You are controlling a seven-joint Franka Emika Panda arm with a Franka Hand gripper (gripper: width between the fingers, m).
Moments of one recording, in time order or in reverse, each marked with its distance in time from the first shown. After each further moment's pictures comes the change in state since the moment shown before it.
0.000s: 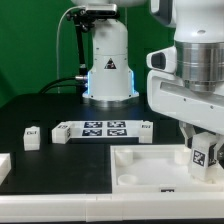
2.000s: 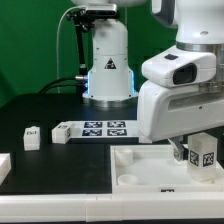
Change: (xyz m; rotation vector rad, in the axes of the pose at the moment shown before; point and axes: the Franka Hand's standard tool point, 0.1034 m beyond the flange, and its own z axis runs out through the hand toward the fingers) arm -0.001 0.001 0.001 -0.015 0.003 -1.374
